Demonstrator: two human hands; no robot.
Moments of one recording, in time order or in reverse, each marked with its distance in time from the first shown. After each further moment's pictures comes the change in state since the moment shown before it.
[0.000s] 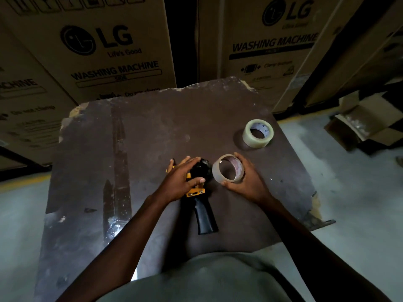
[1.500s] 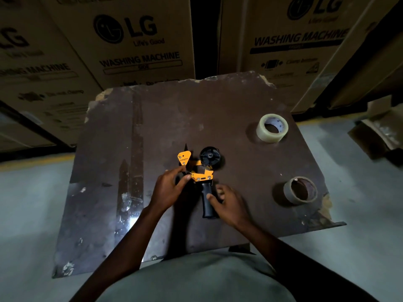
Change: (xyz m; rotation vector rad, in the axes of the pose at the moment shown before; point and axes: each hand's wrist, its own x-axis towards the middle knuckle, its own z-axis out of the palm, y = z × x) left_hand -0.088 -0.011 0.005 -0.113 0.324 -0.239; right_hand -0.080 -0.022 0.082 -0.074 -0.204 0.227
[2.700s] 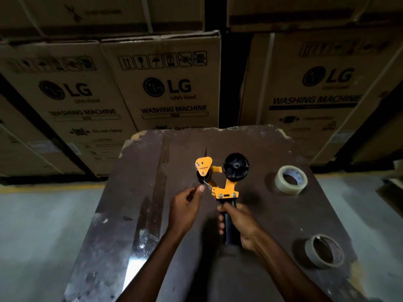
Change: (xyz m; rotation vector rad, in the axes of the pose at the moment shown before) left_hand 0.018 0.071 -0.036 -0.340 0.300 -0.121; right_hand 0.020 -0.124 -0.062 0.915 -0.322 0.272
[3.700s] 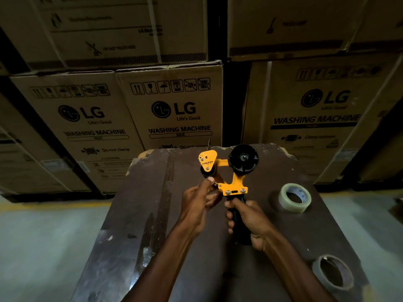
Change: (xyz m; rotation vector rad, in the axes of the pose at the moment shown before) left_hand 0.005 0.098 0.007 -0.759 -0.171 -0.279; right_hand -0.027 -0.058 0.000 0.010 -0.110 -0.138
